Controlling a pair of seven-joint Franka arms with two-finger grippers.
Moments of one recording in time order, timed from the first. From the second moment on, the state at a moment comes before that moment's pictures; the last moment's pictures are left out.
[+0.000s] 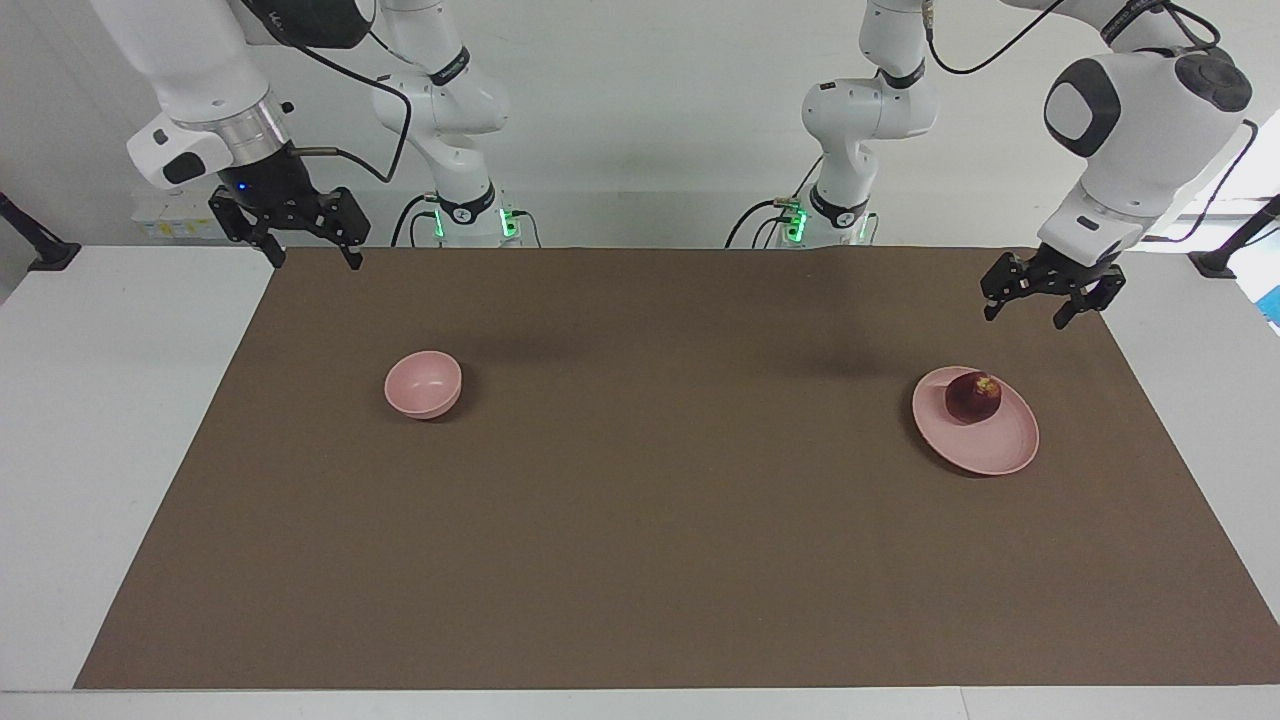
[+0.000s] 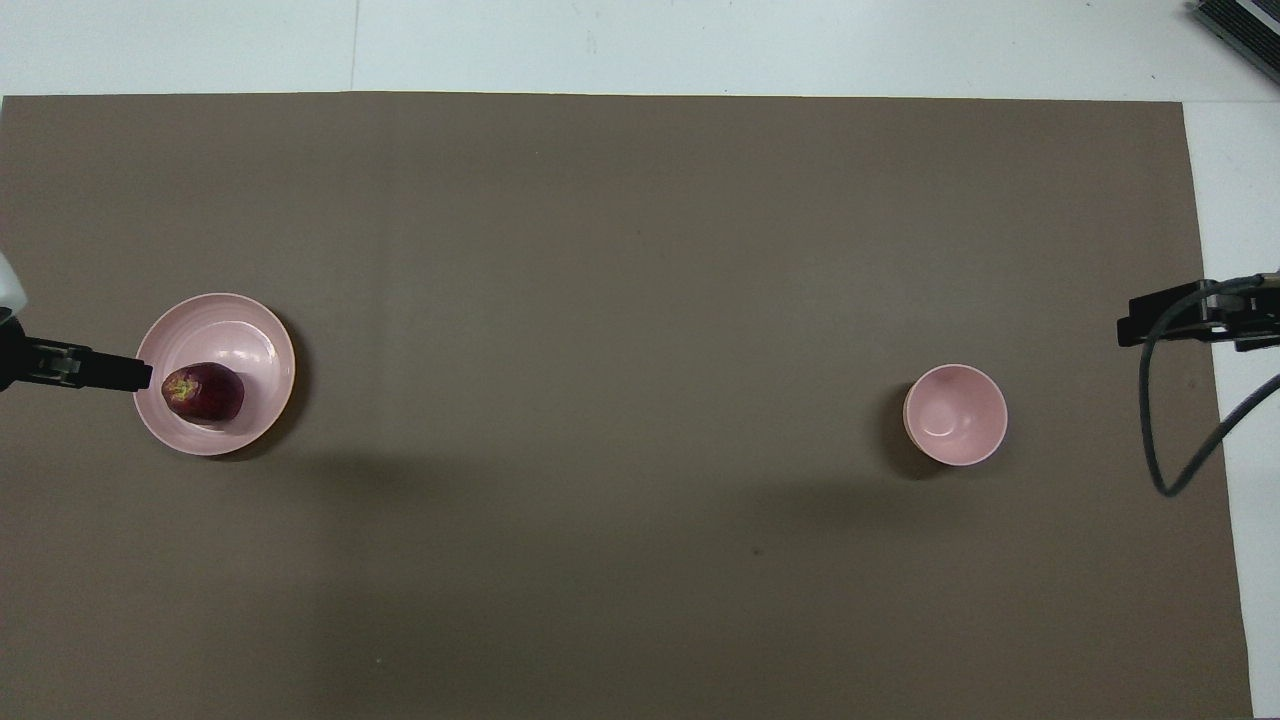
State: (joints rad) left arm -0.03 -0.10 0.11 -1.97 -0.02 1.91 0.31; right arm -0.03 -0.02 -0.01 -1.56 0.01 1.55 0.02
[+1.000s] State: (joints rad) left arm 0.01 0.11 0.11 -2.16 -0.10 2.35 0.36; right arm -0.03 -0.02 -0.01 -1.56 0.01 1.55 0.02
